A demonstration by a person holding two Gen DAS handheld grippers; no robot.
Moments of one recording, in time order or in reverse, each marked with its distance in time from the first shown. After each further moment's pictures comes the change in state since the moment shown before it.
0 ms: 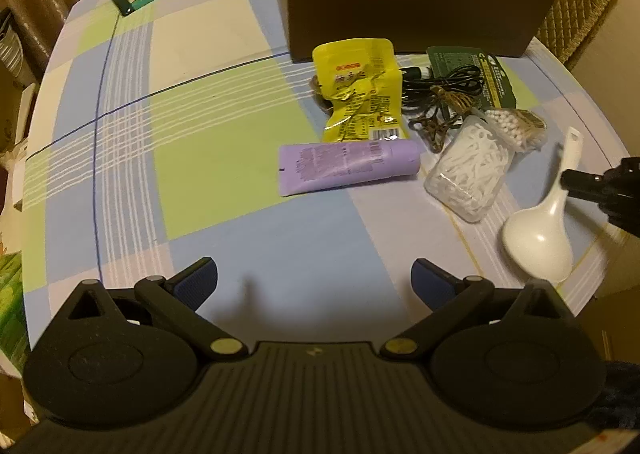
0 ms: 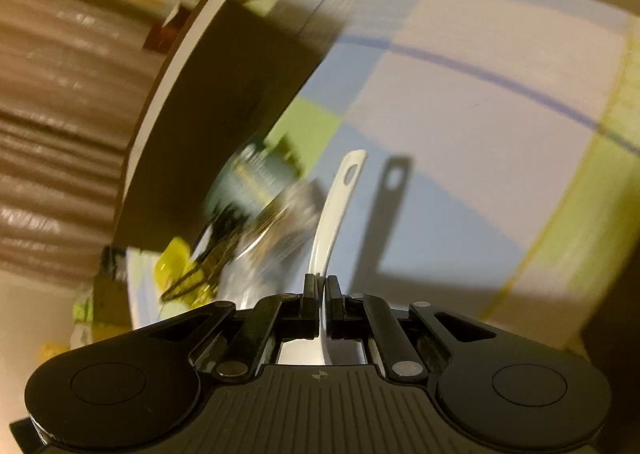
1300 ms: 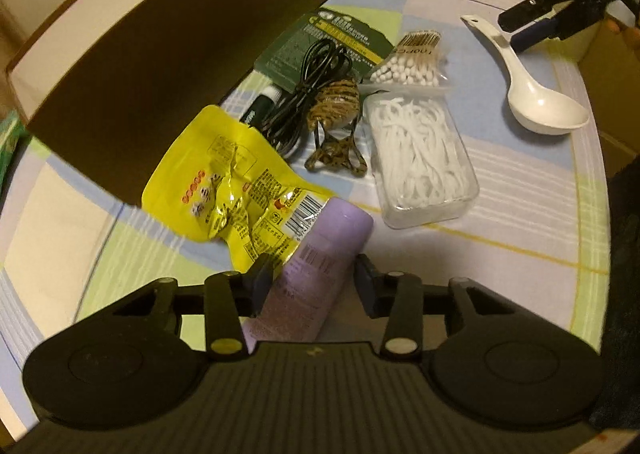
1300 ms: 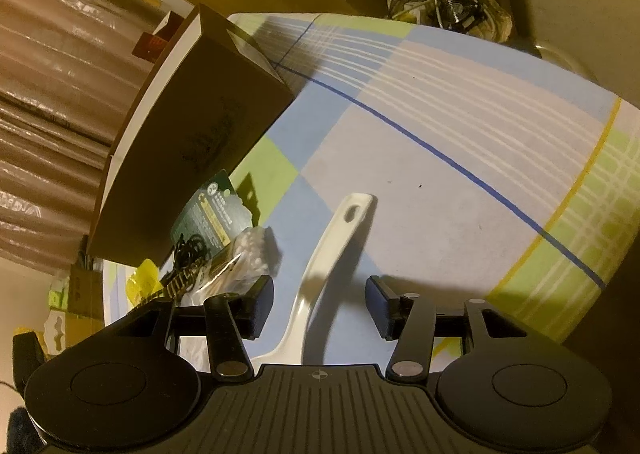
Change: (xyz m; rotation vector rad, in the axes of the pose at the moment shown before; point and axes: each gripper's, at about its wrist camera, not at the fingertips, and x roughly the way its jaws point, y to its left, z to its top) left arm 0.070 -0.037 0.052 0.743 -0.022 -0.192; right arm -0.007 -0.012 0.037 -0.108 0.006 -0.050
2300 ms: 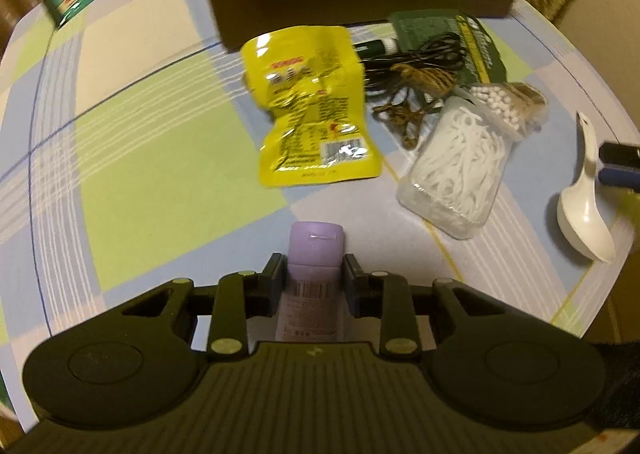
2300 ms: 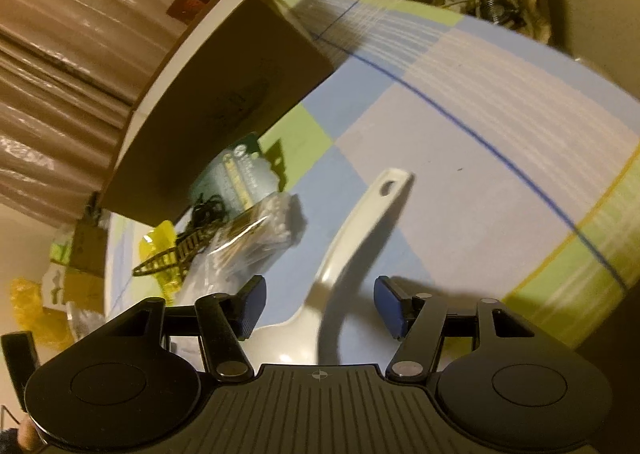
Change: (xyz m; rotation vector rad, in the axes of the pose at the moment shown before) left arm -0.019 -0.015 -0.024 -0.684 0.096 0.138; right arm 0.010 0.012 -0.010 -0.117 0.058 0.058
